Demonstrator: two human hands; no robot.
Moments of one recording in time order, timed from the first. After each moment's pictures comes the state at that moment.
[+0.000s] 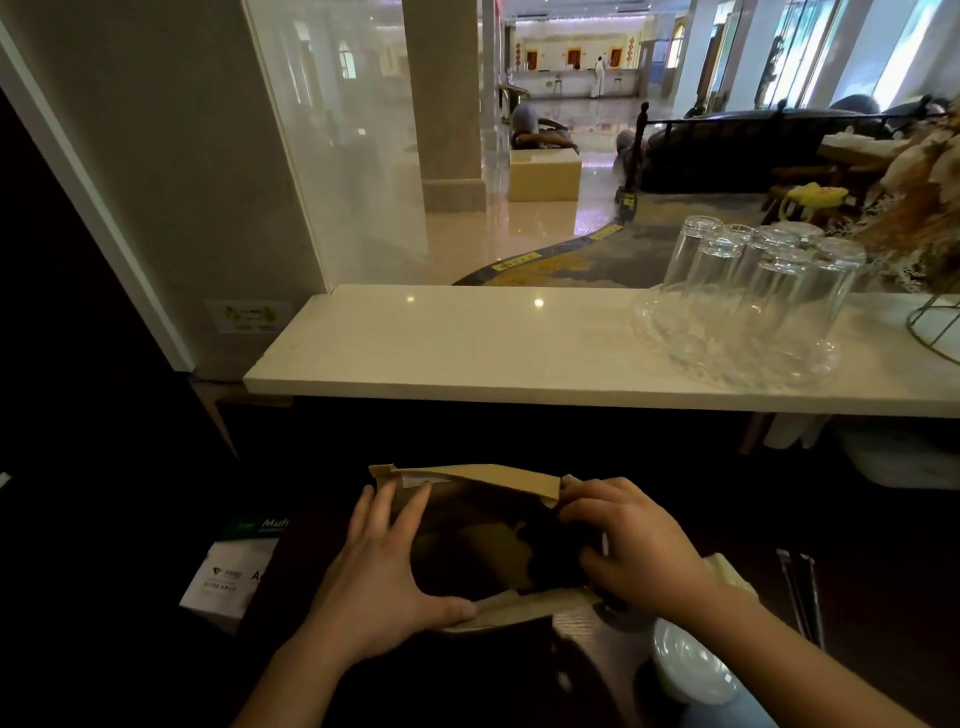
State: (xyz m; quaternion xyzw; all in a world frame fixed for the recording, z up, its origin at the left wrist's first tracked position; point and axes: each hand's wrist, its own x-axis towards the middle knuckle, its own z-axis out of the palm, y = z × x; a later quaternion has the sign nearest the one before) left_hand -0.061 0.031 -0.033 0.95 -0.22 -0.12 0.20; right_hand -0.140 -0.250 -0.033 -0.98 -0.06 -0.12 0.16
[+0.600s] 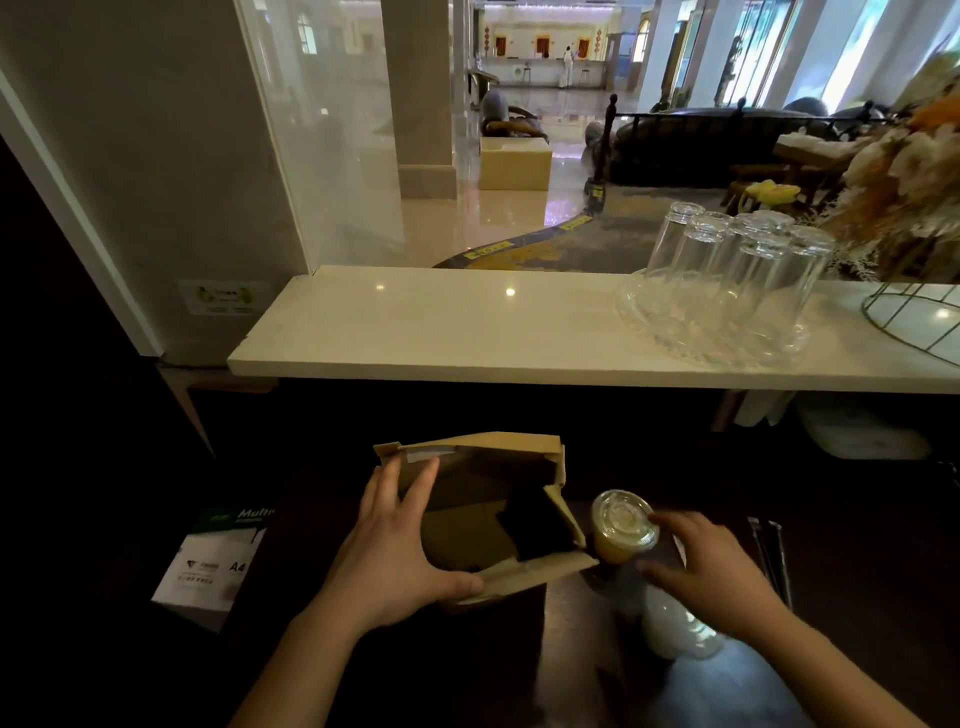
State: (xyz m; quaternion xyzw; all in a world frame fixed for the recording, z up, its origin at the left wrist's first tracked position) left_hand -0.059 0.031 -0.041 0.93 -0.24 -0.11 0.24; right_hand -0.204 -0.280 -0.066 -0.95 0.22 -0.01 0.21
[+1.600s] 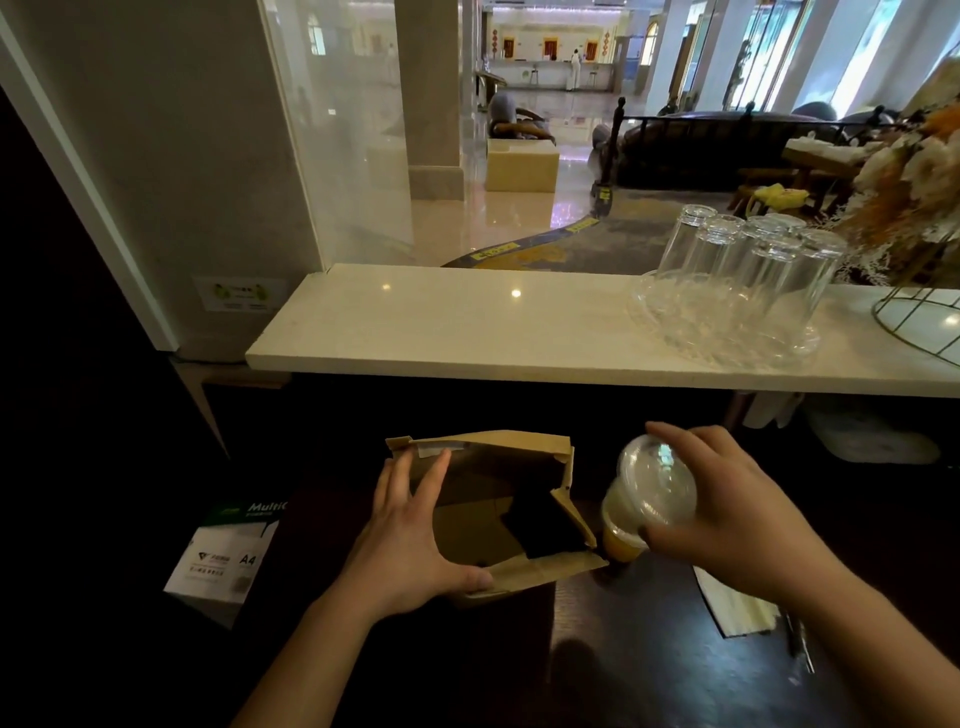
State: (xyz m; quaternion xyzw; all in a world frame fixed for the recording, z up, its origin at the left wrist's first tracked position) left_hand -0.057 0.034 -0.046 0.93 -0.25 -0.10 0.25; right_hand -0.200 -0.240 0.041 -0.97 0.13 -0.08 0.17
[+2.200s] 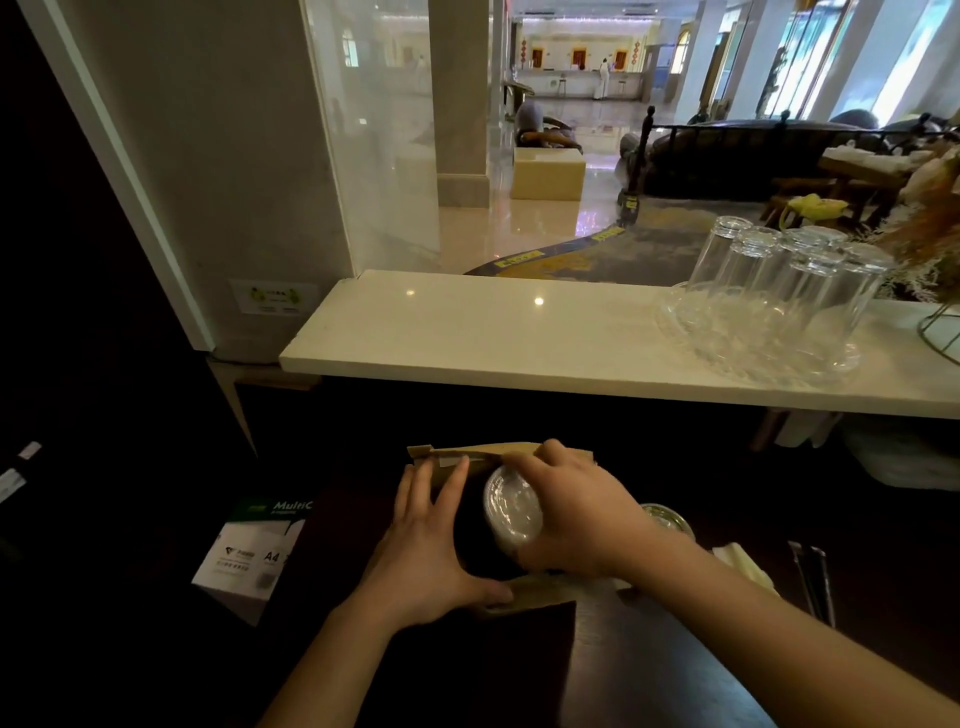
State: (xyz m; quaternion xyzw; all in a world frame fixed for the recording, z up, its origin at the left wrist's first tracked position) left_hand -0.057 0.039 -0.050 0.93 -0.24 -0.10 0.25; right_hand -0.110 -0.151 0.012 -0.99 -0.05 -0.02 0.10
